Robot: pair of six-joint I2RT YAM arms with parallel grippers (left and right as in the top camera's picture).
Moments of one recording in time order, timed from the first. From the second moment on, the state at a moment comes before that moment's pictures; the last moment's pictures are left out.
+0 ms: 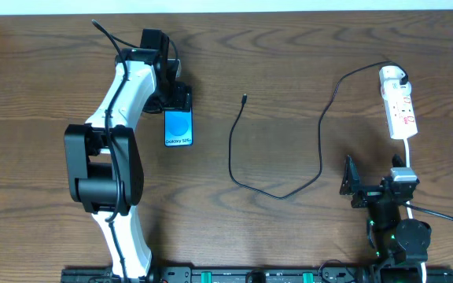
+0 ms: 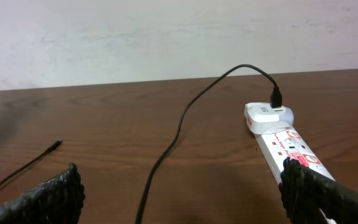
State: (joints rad) left arm -0.09 2.09 1.64 -0.97 0.07 -0.02; right arm 0.03 0.01 0.01 -0.07 -0.03 0.09
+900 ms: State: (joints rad) left arm -0.09 2.09 1.64 -0.95 0.07 -0.04; right arm 0.03 0.01 0.01 -0.07 -0.03 0.09
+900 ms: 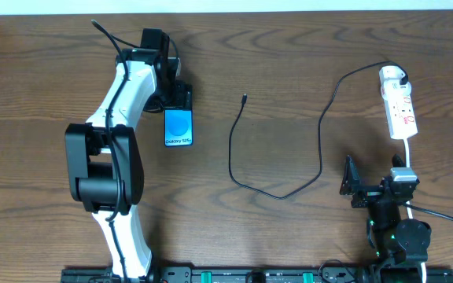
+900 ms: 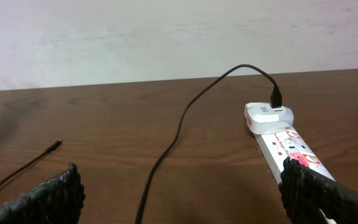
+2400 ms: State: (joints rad) left arm -0.11 2.16 1.64 -0.91 0.07 -0.08; right arm 0.03 0.01 0.01 -0.07 -0.03 0.09
